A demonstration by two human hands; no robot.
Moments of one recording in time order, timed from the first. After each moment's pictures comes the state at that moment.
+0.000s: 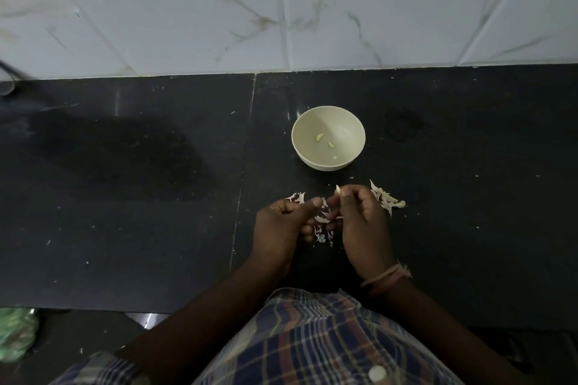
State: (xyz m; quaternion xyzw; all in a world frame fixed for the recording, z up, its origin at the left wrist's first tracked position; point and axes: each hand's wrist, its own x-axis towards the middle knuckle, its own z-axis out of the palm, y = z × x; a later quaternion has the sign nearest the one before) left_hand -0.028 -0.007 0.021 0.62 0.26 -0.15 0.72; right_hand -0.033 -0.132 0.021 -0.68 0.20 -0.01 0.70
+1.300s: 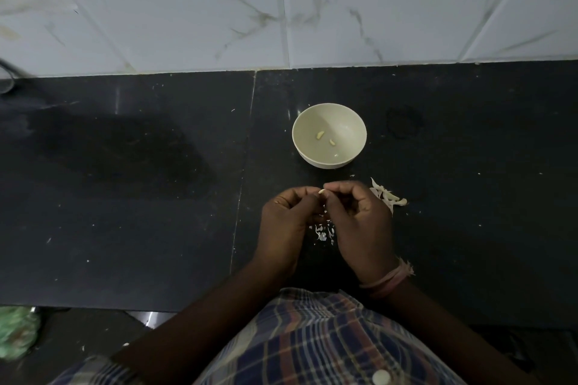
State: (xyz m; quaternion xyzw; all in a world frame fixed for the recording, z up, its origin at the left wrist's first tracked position) left_hand -0.033 -0.014 0.036 0.58 0.19 -0.12 0.78; right_hand -0.038 -0.132 0.032 -0.76 0.10 -0.08 0.64
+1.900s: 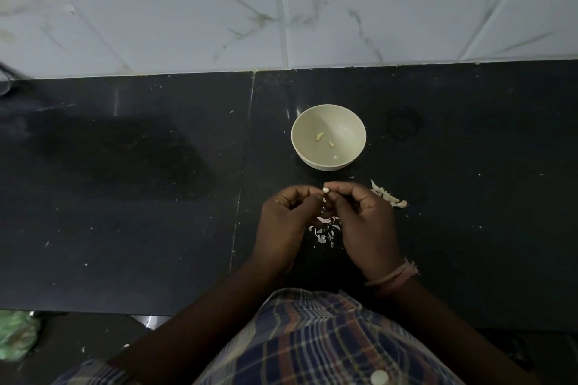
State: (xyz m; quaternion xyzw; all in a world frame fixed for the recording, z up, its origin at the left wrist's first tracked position) left_hand -0.026 -0.011 0.042 0.65 0.14 -0.10 0.74; right_hand -0.029 -0.137 0.032 -0.73 0.11 -0.03 0.68
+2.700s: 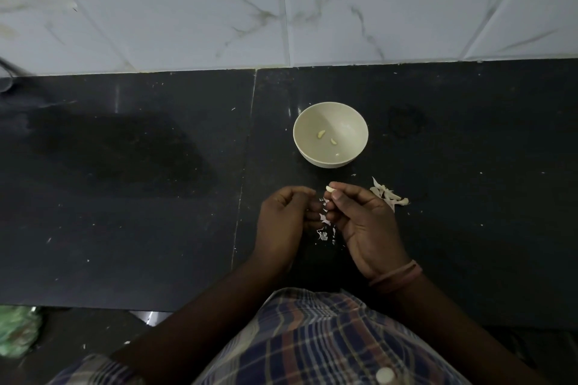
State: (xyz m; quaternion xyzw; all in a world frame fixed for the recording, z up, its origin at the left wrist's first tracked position) left_hand -0.025 -0.009 0.037 0.64 0.22 -0.12 0.73; right_hand -0.031 -0.136 0.029 -0.44 0.21 0.07 0.87
